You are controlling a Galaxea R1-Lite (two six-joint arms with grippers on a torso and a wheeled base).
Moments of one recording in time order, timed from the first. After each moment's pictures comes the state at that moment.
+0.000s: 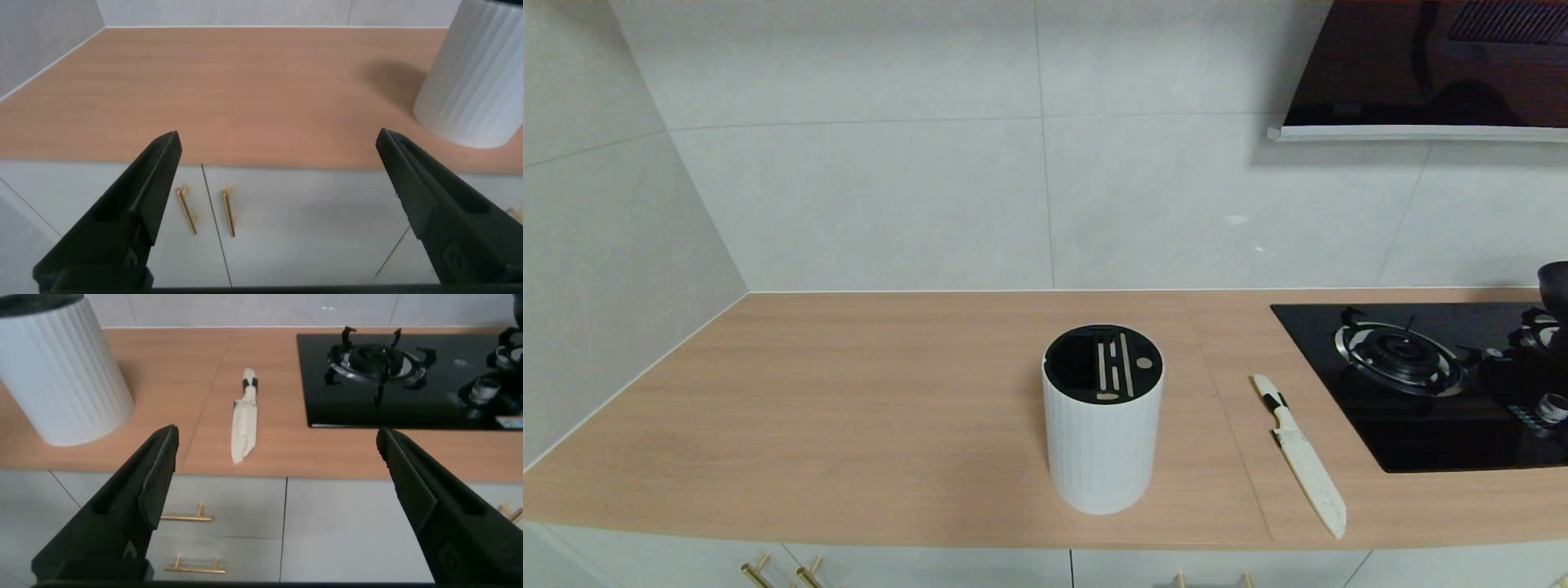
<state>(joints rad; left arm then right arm) 0.00 0.00 0.00 0.00 0.03 0.00 0.00 0.00 0.00 0.00 0.02 0.00</state>
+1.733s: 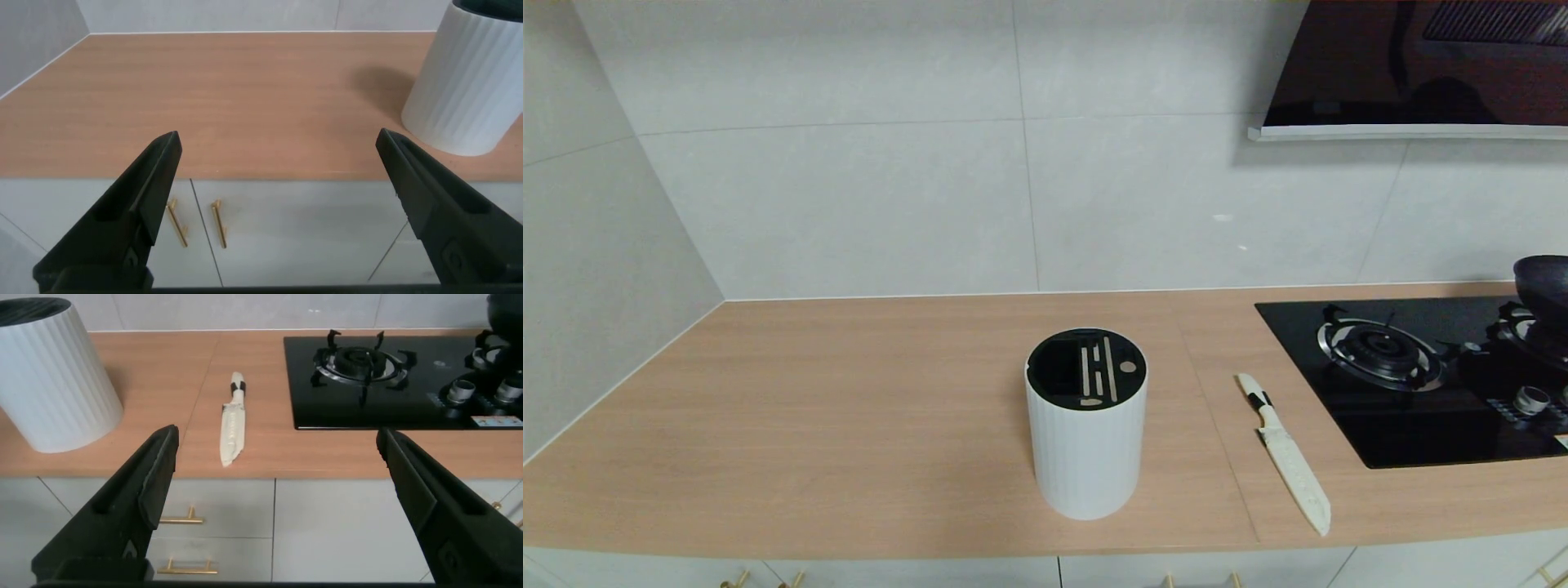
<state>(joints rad) 0.00 0.00 0.00 0.00 0.03 0.00 0.01 0.00 -0.04 -0.03 0.04 0.01</state>
